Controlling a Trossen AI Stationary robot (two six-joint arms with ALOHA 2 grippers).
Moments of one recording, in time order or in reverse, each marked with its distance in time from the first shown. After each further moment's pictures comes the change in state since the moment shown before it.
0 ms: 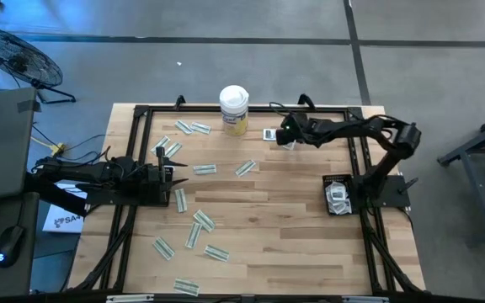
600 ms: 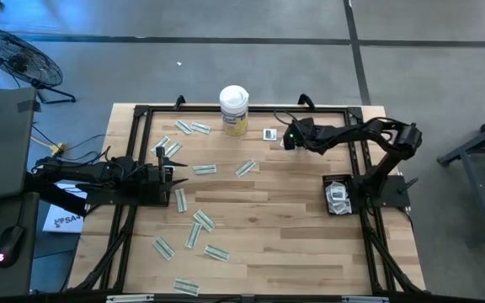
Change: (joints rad) left arm 0.000 0.000 0.000 0.000 0.000 0.000; right arm 0.011 -0.006 -0.115 0.018 0.116 0.043
